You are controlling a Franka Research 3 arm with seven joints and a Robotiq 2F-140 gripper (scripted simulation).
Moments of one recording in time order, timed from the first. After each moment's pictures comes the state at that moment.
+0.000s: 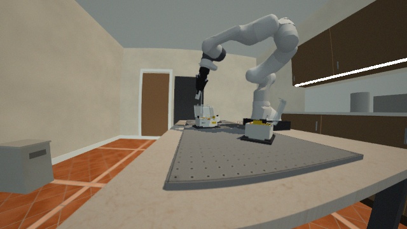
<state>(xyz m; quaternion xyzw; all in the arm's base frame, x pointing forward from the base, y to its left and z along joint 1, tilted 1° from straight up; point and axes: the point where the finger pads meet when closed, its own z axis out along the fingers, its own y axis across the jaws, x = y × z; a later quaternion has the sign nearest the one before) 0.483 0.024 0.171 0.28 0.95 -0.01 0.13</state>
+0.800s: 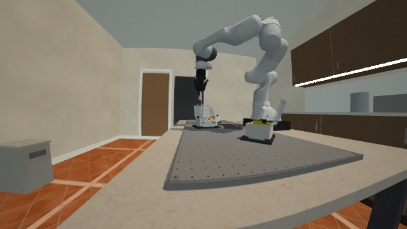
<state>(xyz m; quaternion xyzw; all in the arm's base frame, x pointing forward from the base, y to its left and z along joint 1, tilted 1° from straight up) 0.469 0.000 0.167 0.50 0.86 0.00 0.00</state>
